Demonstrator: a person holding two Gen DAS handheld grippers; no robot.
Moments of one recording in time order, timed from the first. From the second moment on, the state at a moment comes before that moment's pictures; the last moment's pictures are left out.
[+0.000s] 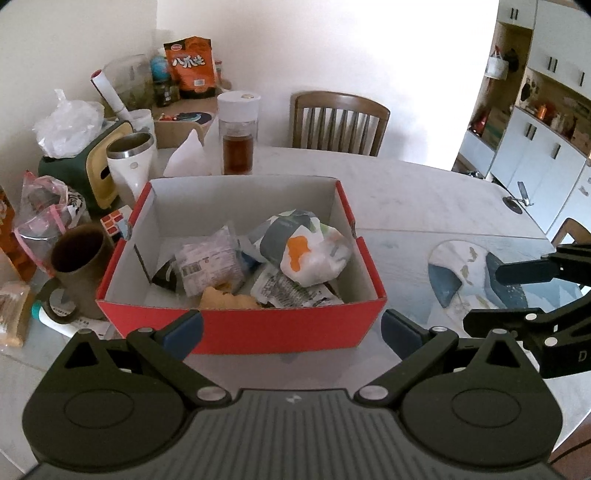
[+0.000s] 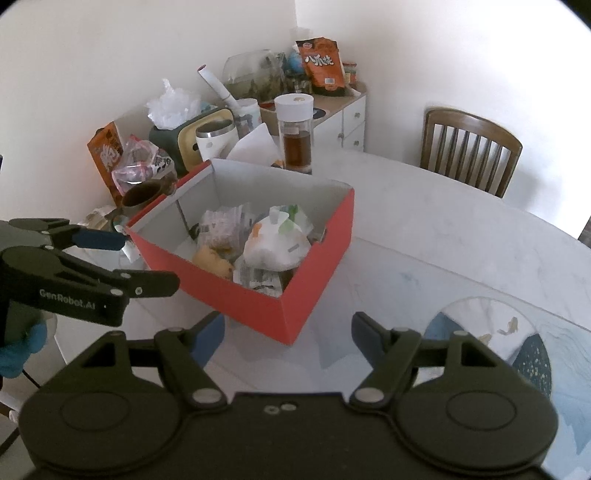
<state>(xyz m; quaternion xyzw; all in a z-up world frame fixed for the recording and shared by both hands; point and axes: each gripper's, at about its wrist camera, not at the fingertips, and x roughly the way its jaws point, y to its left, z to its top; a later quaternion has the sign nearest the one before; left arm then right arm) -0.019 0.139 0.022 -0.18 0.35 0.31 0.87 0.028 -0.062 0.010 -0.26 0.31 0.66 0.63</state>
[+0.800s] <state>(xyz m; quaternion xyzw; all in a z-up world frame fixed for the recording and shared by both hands) -0.009 0.130 0.022 -0.13 0.34 0.31 0.87 0.035 -0.061 0.003 -0.26 0.33 0.66 0.63</state>
